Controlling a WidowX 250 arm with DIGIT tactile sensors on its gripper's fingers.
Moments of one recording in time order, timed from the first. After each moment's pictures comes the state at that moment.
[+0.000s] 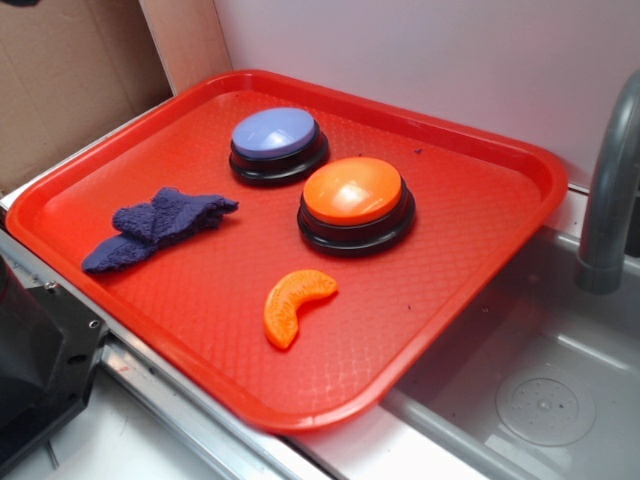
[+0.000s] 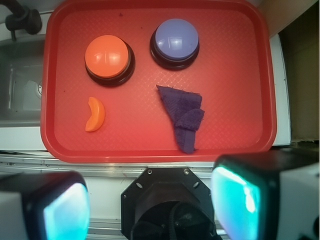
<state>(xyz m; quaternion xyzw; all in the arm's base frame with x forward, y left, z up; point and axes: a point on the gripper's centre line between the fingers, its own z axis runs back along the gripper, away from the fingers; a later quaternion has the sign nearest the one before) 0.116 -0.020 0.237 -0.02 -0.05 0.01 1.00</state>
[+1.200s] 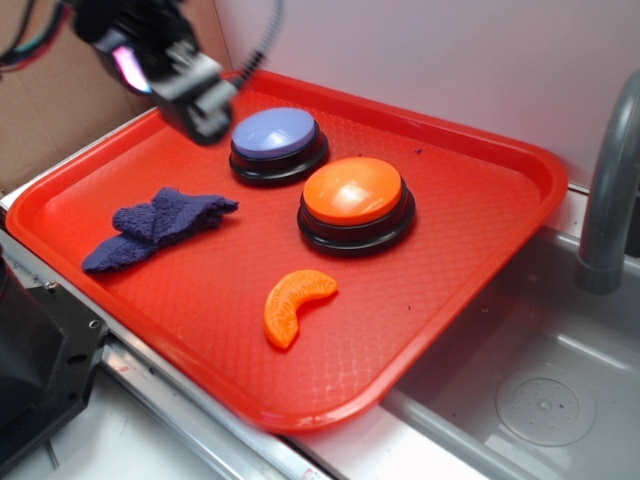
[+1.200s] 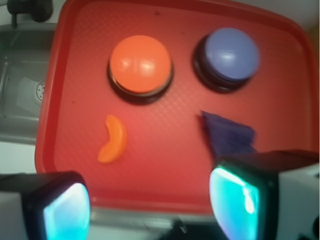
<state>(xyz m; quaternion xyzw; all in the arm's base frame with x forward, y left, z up) 0.172 -0.088 0.143 0.00 -0.05 -0.06 1.00</state>
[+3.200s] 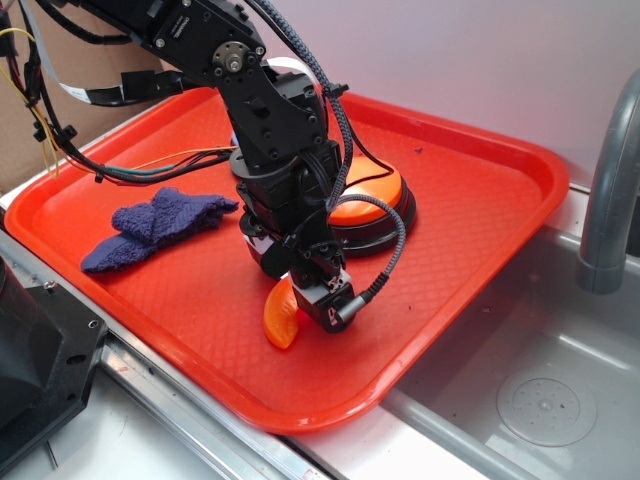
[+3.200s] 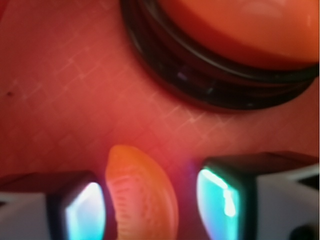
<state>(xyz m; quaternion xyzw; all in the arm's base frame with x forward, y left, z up) 0.194 -0.110 0.017 -0.02 -0.03 -0.05 1.00</state>
